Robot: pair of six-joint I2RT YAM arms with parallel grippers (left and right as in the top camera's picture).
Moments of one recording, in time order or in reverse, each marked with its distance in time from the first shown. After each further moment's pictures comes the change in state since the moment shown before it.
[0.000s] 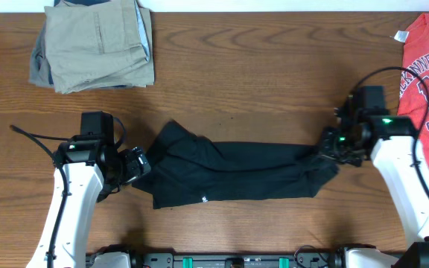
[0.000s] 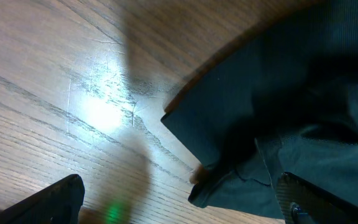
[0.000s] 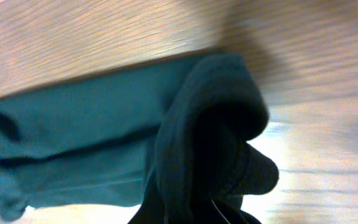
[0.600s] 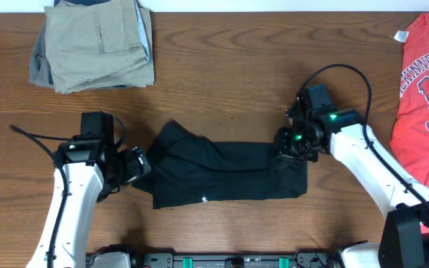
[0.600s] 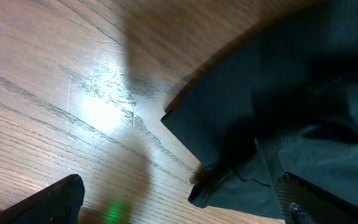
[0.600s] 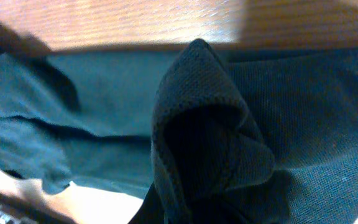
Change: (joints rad) left arm 0.000 0.000 0.000 0.000 0.000 0.000; right arm 0.254 0.157 0.000 0.162 -0.150 0.107
